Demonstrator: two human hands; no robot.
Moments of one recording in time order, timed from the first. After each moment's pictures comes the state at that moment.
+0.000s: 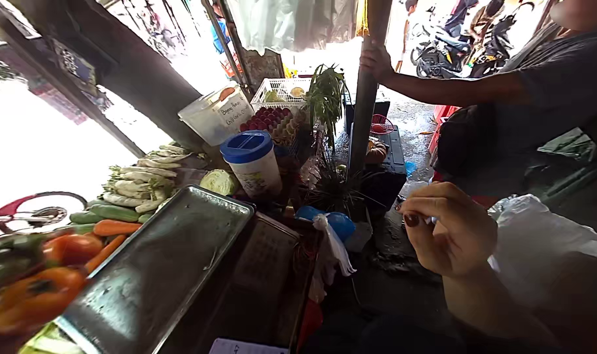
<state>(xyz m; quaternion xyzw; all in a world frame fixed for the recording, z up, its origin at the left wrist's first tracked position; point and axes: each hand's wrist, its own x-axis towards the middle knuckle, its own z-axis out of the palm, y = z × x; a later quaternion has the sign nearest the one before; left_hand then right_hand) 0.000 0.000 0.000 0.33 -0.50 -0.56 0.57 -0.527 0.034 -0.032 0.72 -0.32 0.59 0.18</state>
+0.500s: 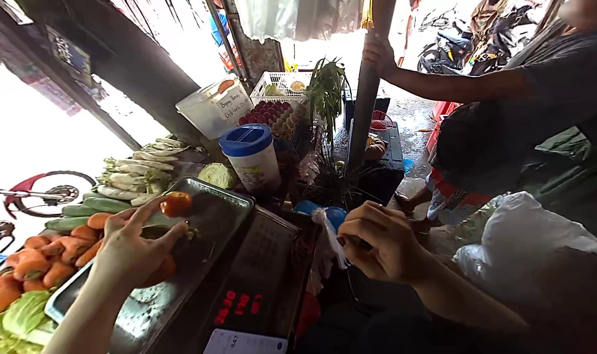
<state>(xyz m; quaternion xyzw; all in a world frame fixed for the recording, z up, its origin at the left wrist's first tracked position) -0.053 -0.081 -0.059 0.67 -0.69 -0.06 0.26 -0.484 0.027 -0.068 0.80 -0.31 0.50 0.06</state>
